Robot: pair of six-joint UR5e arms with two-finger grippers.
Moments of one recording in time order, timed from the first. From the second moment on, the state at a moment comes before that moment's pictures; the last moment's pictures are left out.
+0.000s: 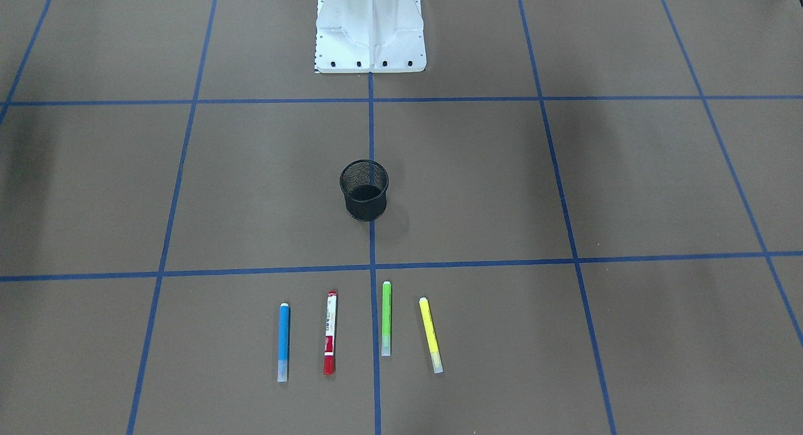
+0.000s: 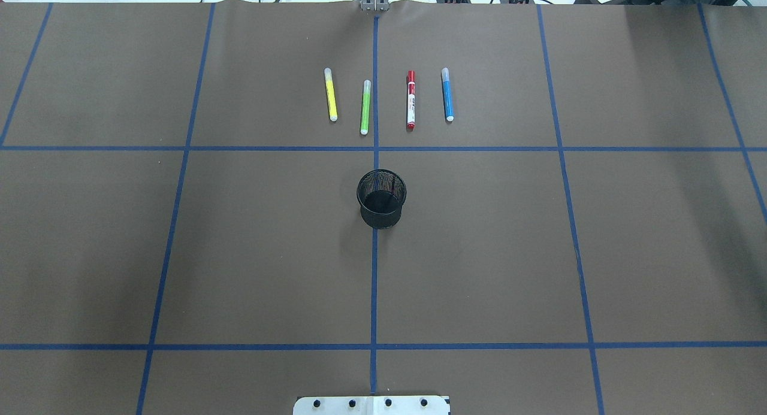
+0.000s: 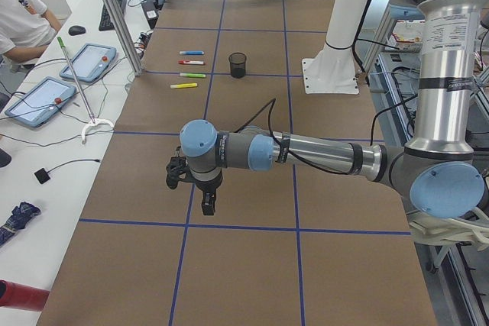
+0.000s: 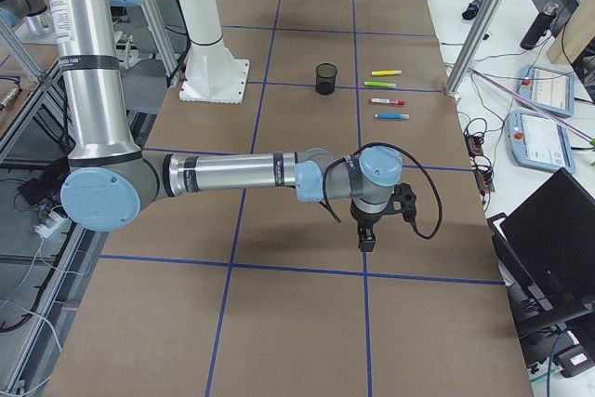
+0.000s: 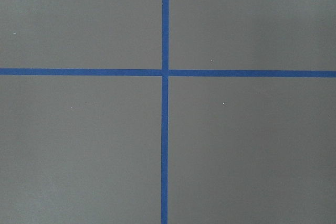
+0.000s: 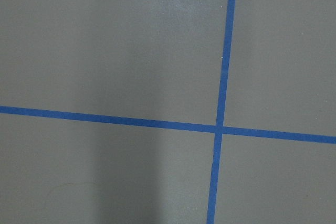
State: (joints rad) left arm -1.53 -1.56 -1.72 -1.50 -2.38 -0.07; right arm 1.49 -1.47 1.55 -1.55 2.36 0.06
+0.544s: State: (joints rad) left arm -1.53 -1.56 -1.71 -1.50 -2.38 -0.07; right arm 1.49 -1.47 1.55 -1.57 2.35 0.06
